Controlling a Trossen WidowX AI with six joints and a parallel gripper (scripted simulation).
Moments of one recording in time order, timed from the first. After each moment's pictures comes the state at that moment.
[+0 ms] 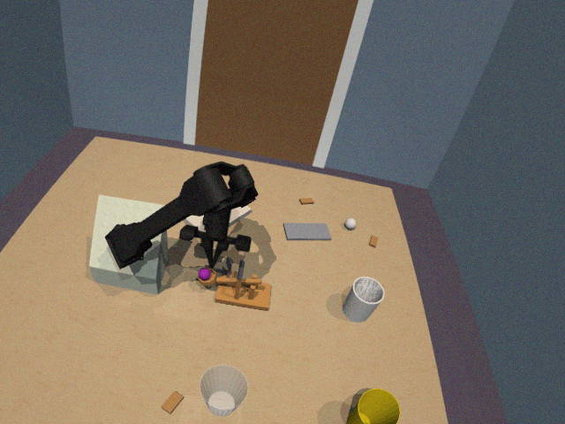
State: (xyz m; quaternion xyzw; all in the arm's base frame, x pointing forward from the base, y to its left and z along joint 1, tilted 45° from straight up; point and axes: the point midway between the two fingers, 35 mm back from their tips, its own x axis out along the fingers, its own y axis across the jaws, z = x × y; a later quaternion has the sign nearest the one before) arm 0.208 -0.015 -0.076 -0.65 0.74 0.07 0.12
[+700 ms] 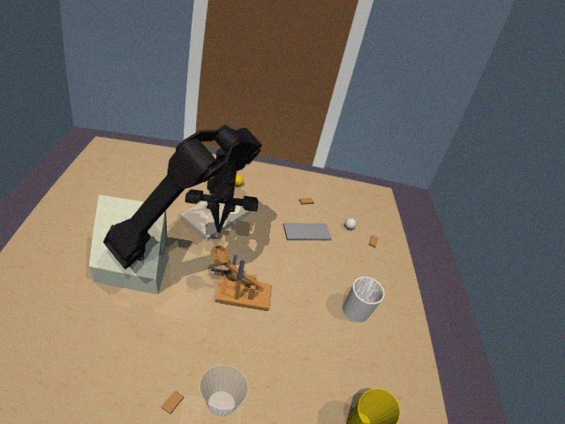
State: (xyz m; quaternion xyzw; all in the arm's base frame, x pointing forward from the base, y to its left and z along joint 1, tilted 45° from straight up) arm 0.222 0.083 -0.058 -0.67 0.73 0.09 0.11
